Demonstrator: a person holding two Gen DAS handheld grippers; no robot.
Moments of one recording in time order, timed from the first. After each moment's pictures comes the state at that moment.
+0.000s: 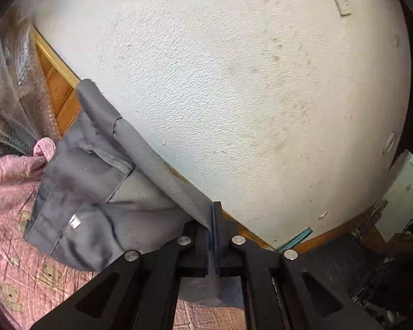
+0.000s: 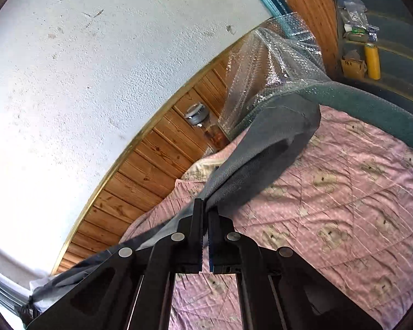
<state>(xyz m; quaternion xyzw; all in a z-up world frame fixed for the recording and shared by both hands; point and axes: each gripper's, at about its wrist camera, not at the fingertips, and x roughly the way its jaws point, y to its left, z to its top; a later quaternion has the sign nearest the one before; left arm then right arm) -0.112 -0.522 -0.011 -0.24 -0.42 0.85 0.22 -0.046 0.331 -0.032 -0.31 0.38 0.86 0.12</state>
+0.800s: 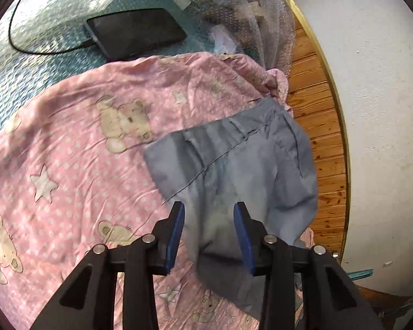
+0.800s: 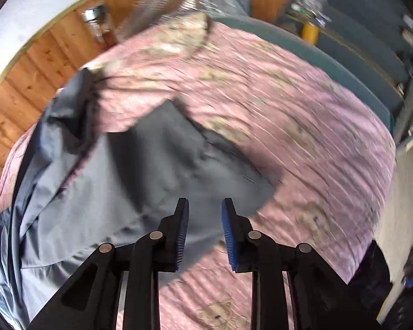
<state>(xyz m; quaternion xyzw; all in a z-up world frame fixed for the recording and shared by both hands) 0.075 -0.611 -0.251 -0.38 -0.51 0.77 -0.05 -0.013 0.293 -0.176 -0.50 0.23 0.79 0.27</state>
